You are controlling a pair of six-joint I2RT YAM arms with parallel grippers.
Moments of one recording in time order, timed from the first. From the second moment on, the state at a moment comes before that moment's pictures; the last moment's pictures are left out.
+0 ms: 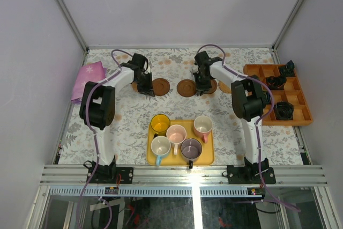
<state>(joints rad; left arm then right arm) -0.23 2.00 1.46 -0.62 0.35 -0.36 0.41 2.24 1.77 -0.82 -0.08 0.27</state>
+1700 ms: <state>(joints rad) -0.21 2.19 1.65 -0.71 0.27 -0.40 0.43 2.33 1.92 -0.85 -0.10 0.27</state>
